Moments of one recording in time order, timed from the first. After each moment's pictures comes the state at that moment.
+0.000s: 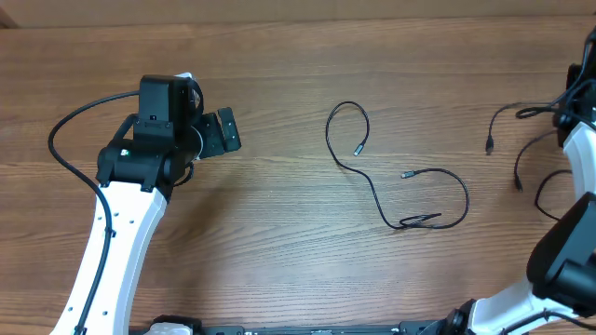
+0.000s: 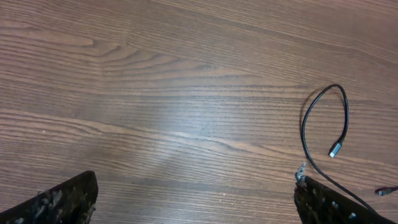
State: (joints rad) left arm -0.14 1.35 1.27 -0.84 0.02 -0.36; right arm -0.45 1.82 1.35 -0.01 0.39 -0.41
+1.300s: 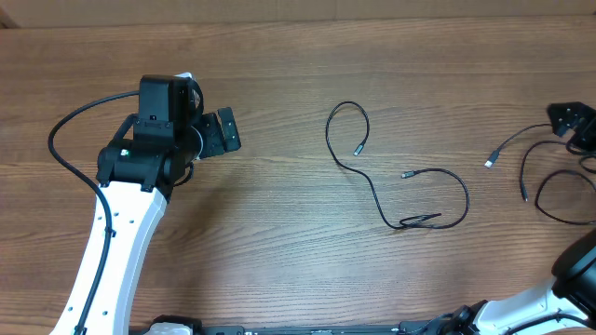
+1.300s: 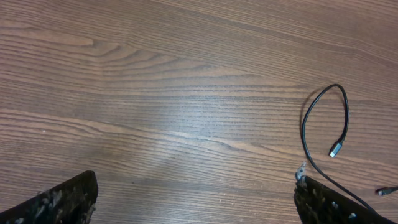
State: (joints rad) left arm -0.14 1.35 1.27 -0.84 0.02 -0.36; right arm -0.76 1.86 1.35 -0.42 -0.73 -0.16
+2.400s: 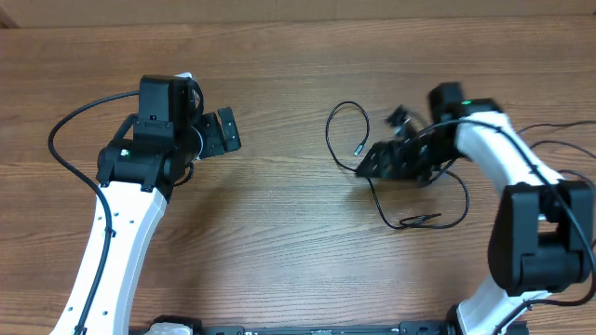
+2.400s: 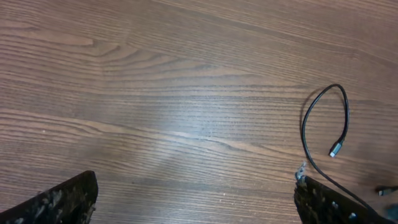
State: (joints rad) left arm -0.14 1.35 1.27 -0.84 0.02 -0.36; right arm 0.08 1.86 1.27 -1.03 -0.70 -0.16
